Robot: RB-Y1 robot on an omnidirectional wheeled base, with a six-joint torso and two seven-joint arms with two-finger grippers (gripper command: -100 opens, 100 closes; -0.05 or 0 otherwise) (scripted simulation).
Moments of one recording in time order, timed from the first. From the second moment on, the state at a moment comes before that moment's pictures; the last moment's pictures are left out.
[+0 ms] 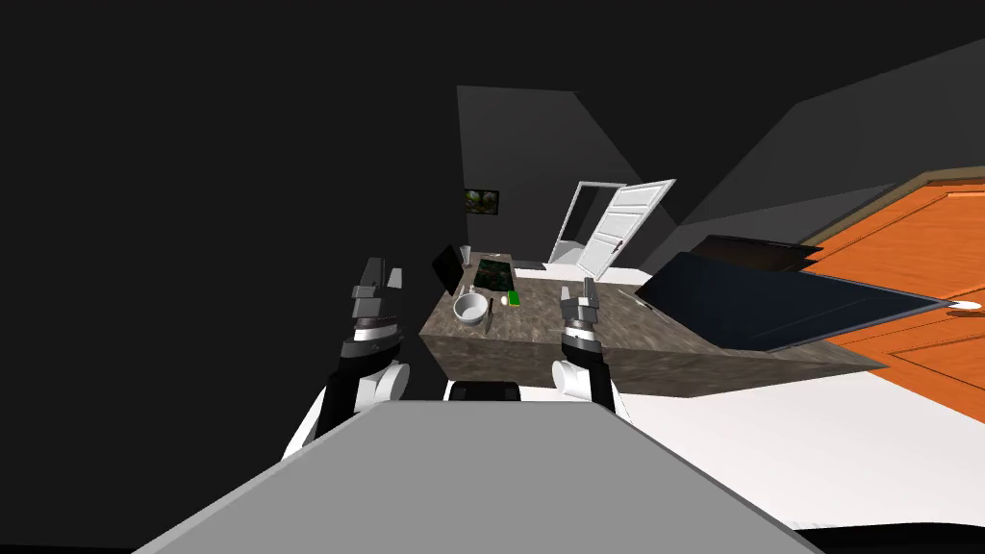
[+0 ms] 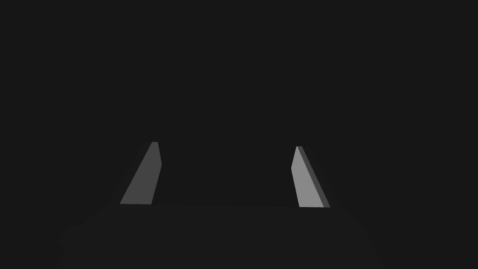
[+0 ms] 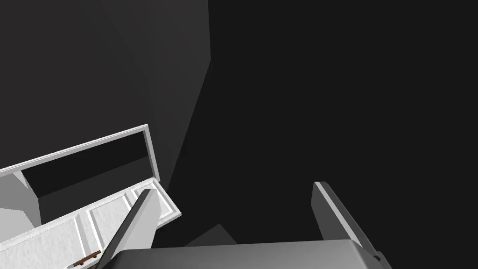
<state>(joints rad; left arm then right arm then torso) 0.52 0.03 -0.02 -2.38 -0.04 -0.49 -0.17 0.46 0.04 0.00 -2.20 -0.02 -0.44 -0.03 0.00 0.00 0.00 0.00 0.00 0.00</state>
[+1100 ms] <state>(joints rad) 0.54 0.31 0.08 -2.26 -0.01 -0.26 -0.08 0.46 0.04 0.00 -2.20 -0.02 -0.44 -0.03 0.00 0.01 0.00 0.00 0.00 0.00</state>
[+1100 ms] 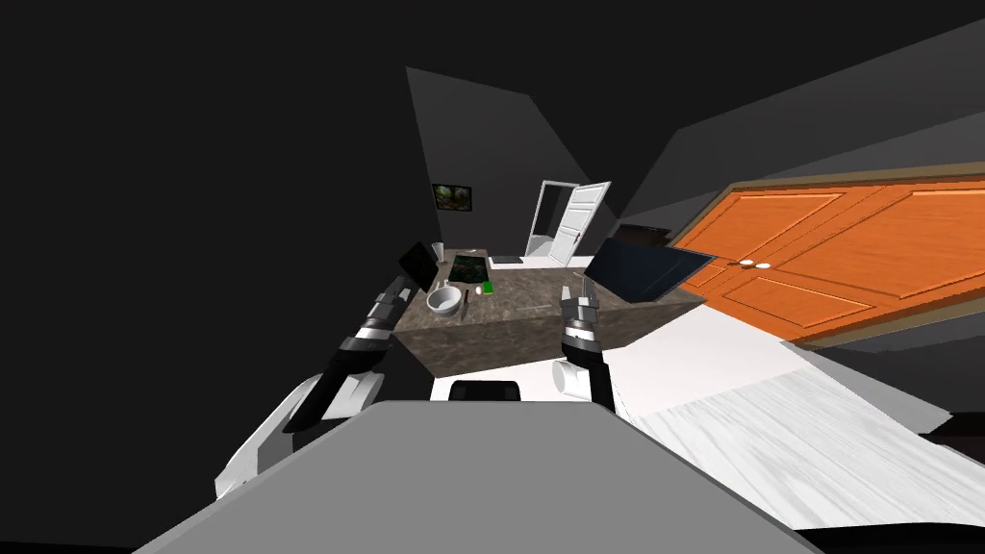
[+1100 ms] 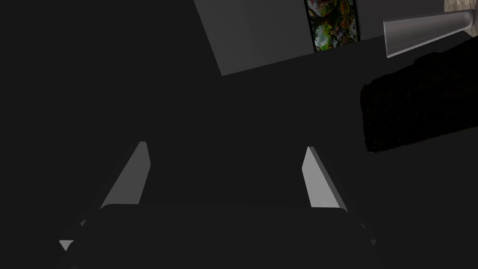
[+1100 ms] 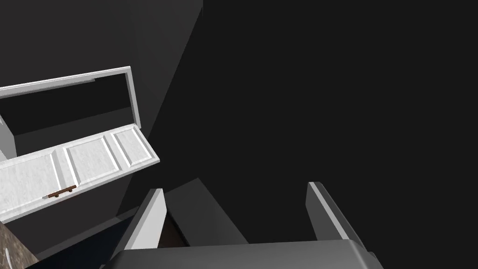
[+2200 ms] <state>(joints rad) 0.54 0.57 0.17 -2.13 0.02 -0.01 0.00 0.46 0.04 0.00 -2.20 -0.02 -0.44 -0.03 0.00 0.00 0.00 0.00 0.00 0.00</state>
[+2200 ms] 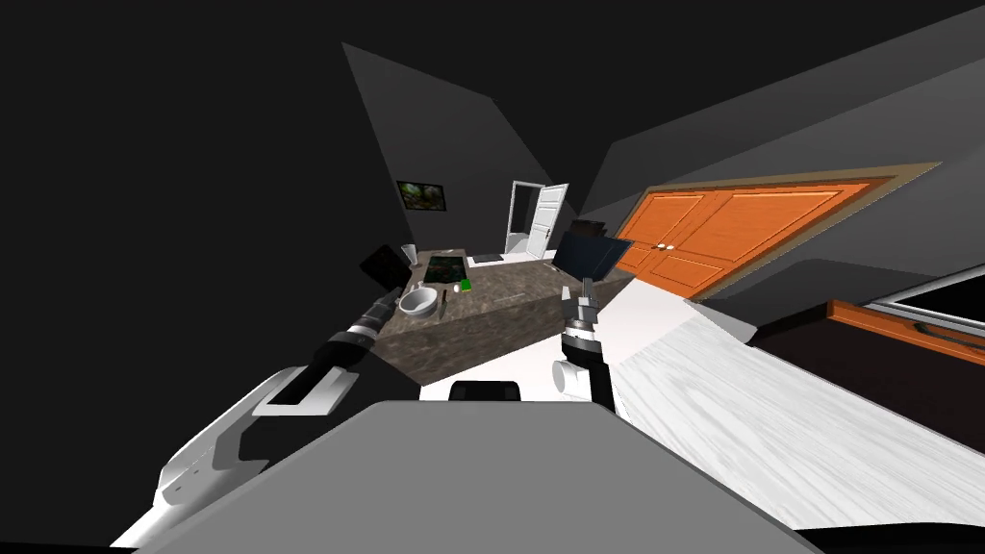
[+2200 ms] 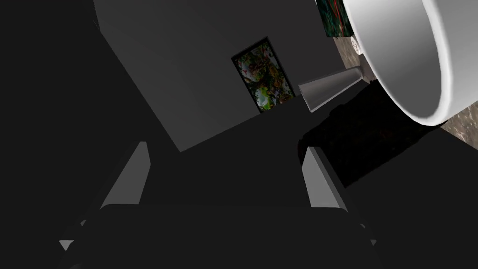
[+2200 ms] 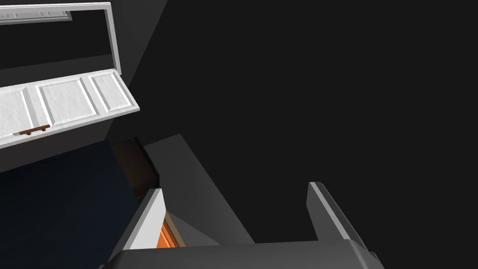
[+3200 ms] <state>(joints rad) 0.52 0.81 0.22 -1.97 0.04 0.20 0.05 0.46 0.04 0.00 -2.20 -0.02 -0.44 -0.03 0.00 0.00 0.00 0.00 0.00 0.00</state>
